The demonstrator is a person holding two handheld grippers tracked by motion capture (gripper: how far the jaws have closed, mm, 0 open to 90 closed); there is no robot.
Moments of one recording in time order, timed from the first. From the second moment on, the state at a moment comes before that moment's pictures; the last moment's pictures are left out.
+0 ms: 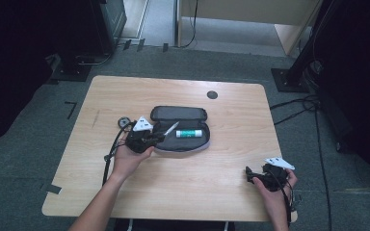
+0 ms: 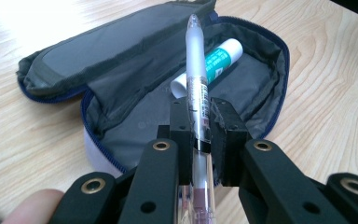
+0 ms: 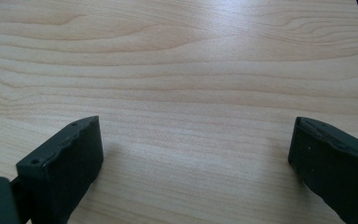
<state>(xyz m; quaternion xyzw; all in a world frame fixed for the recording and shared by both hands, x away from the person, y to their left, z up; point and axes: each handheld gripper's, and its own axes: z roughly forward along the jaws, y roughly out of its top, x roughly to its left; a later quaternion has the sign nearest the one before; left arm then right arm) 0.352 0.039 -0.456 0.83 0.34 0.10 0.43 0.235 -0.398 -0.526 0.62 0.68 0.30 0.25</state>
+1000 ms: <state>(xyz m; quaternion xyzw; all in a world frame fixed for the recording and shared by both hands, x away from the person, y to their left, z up) 0.379 0.007 -0.469 0.86 0.28 0.10 0.42 0.235 -0.398 -0.526 0.62 0.68 0.30 0.25</state>
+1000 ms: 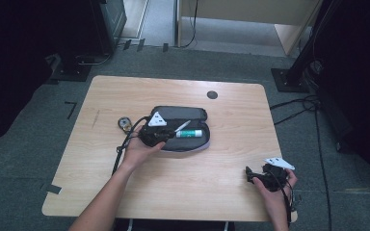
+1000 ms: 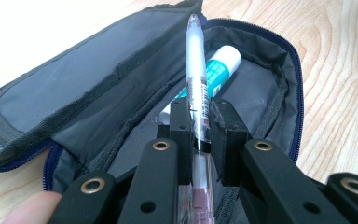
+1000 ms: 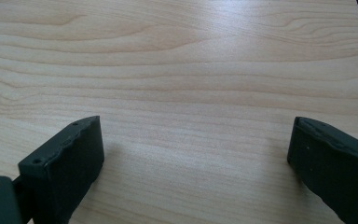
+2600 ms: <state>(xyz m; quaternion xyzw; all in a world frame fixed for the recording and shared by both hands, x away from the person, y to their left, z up) 0.378 -0.002 -0.485 0.89 0.21 0.06 0.41 0.235 -0.398 -0.526 0.62 0.68 0.30 0.25</state>
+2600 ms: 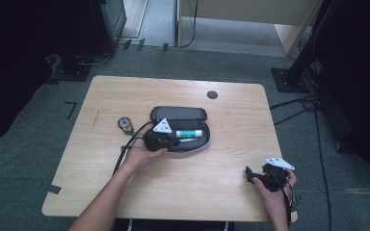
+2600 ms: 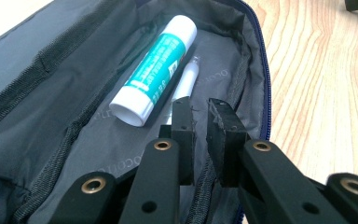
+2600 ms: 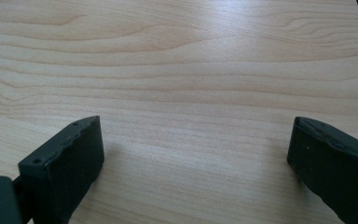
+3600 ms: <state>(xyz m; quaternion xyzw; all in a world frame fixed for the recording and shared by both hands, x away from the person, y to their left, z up) 0.384 0.118 -0.457 0.78 0.39 0.13 0.48 0.235 -0.398 -0.526 0.62 0.68 0.30 0.25</state>
